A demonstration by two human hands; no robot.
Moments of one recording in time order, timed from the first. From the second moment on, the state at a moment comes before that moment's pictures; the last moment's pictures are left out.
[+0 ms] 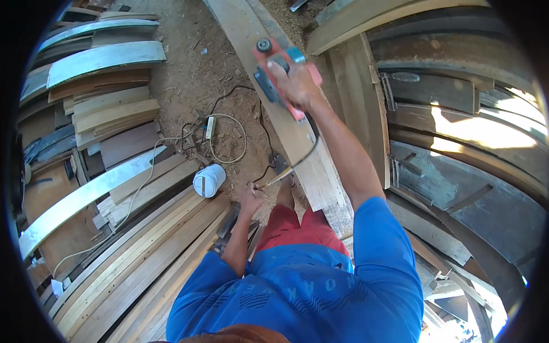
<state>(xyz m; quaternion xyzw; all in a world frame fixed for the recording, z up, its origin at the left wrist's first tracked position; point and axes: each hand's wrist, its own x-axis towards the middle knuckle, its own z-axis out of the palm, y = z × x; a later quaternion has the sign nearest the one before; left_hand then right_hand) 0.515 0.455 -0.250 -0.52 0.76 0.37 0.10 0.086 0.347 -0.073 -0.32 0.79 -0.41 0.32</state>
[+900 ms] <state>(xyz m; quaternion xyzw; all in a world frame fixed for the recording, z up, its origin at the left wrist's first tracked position) 0.532 0.483 -0.239 -0.47 0.73 0.41 0.29 0.188 0.446 -0.066 -0.32 0.74 -0.46 0.38</state>
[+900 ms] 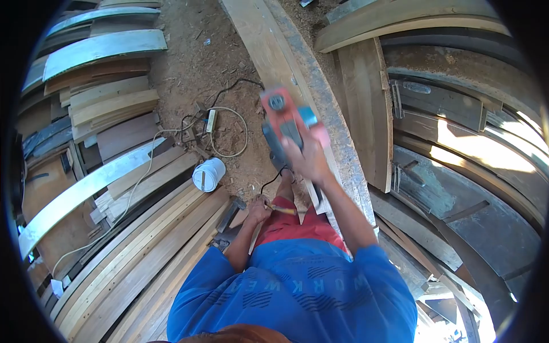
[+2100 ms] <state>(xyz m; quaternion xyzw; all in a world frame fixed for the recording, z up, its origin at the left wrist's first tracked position) 0.451 0.450 -0.224 -0.51 0.71 0.48 0.07 0.048 0.271 -0.084 -0.29 0.77 -0.45 0.36</state>
